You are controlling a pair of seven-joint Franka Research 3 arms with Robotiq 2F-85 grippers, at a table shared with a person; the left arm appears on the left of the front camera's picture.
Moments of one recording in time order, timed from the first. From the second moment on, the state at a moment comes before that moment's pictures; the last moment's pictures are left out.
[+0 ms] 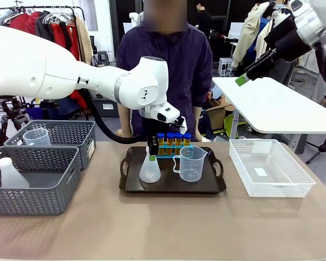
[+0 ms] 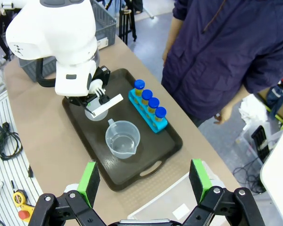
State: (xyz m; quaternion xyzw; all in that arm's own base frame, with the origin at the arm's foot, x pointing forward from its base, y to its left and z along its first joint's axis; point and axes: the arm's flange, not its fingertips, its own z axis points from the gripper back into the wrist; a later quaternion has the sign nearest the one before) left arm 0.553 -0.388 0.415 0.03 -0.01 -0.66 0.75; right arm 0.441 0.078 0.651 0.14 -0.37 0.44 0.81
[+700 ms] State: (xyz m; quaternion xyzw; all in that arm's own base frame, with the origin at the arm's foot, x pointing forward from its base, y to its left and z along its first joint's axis) left arm 0.556 -0.384 0.414 0.01 -0.02 -0.65 0.76; right arm 0.441 0.078 0.651 0.14 -0.37 0.44 0.81
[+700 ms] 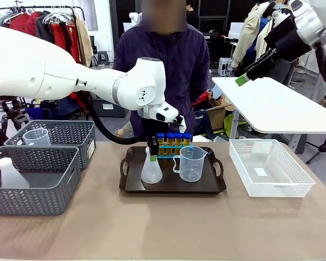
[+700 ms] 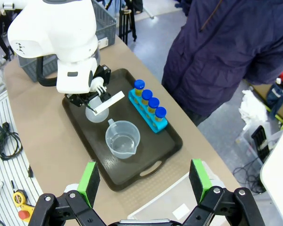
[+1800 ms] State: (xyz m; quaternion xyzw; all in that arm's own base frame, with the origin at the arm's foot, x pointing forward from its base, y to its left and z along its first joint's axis) left arm 0.552 -0.379 0.440 0.02 -0.04 -0.64 0.77; right arm 0.441 0.078 0.651 0.14 -0.37 0.44 0.81
